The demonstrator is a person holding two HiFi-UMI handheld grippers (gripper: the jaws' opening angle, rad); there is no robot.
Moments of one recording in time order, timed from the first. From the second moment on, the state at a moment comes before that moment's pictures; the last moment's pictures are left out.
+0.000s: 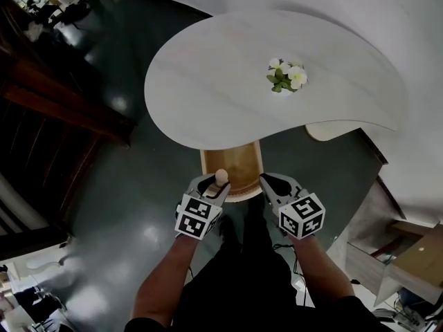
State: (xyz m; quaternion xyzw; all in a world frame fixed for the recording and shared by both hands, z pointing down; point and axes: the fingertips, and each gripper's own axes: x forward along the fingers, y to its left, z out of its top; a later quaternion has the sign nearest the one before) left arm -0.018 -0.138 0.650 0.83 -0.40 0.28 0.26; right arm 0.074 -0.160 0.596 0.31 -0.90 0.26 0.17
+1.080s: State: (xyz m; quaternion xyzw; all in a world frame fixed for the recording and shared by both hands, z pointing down) left arm 0.010 -0.128 0.778 0.81 -0.14 0.54 0.19; right arm 0.097 -0.187 0.612 0.33 -0.89 0.26 0.19
